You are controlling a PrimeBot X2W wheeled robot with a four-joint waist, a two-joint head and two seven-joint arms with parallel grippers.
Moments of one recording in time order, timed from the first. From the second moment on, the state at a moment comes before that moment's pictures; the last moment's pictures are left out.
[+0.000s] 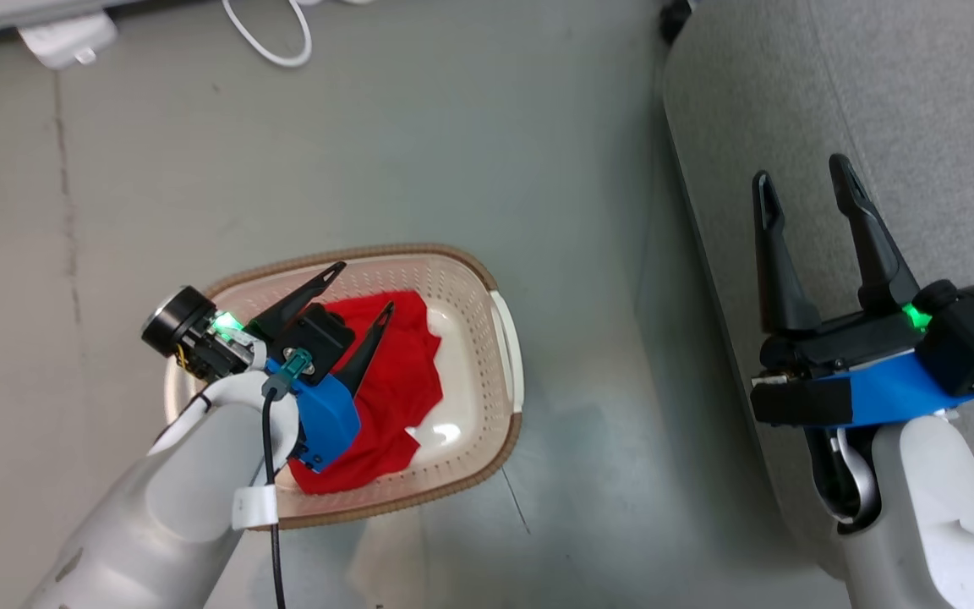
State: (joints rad) left arm -0.71 0.28 -0.77 0.80 -0.20 -0.13 -0.26; right arm -0.38 -0.07 0.06 0.10 0.15 0.13 -0.26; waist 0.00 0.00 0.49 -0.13
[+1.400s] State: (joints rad) left arm -1.11 0.37 -1.28 1.20 -0.23 -0.13 -0.01; right arm -0.58 -0.05 0.11 -0.05 0.17 0.13 -0.26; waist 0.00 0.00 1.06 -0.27
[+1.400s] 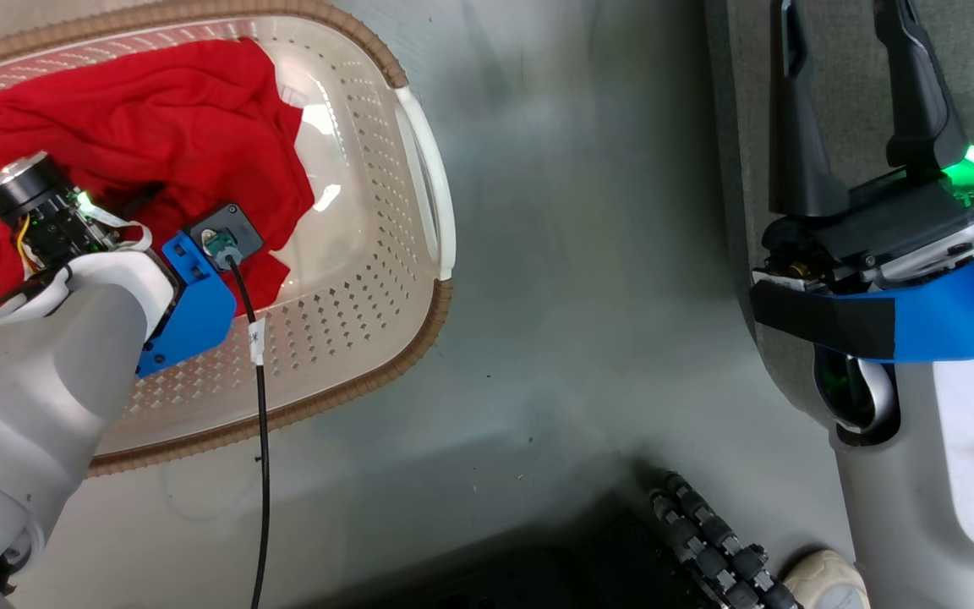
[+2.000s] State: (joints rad) left arm -1.12 0.34 -1.28 1.22 -0.21 -0.13 0.01; right arm -0.58 -0.05 0.09 -0.05 0.17 0.13 -0.26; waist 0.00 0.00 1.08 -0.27
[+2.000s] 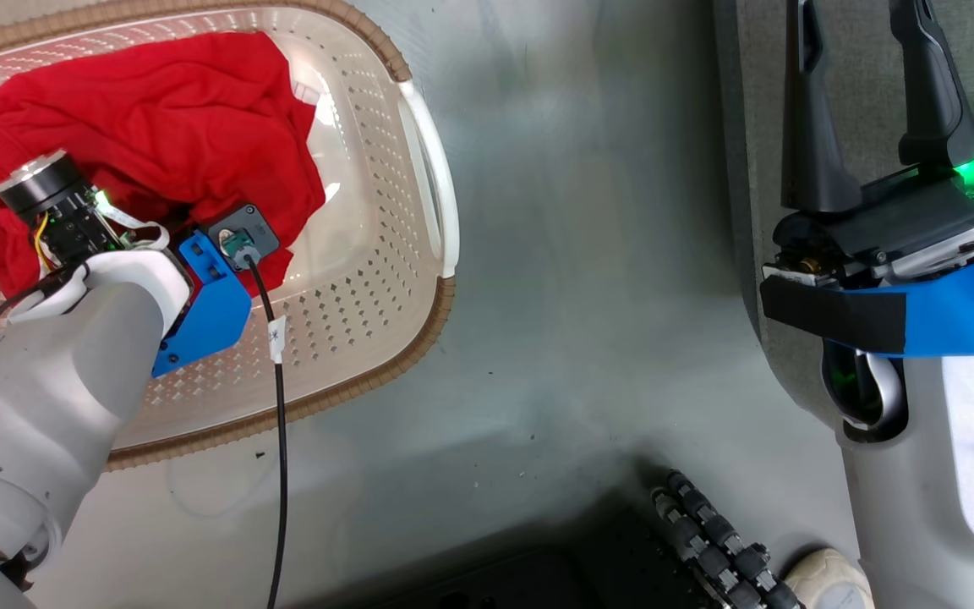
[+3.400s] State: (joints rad) left arm -0.93 0.16 -1.15 1.02 -0.45 -0.10 -0.26; right arm -0.37 -0.11 0.02 0.08 0.12 0.13 -0.26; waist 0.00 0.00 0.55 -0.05
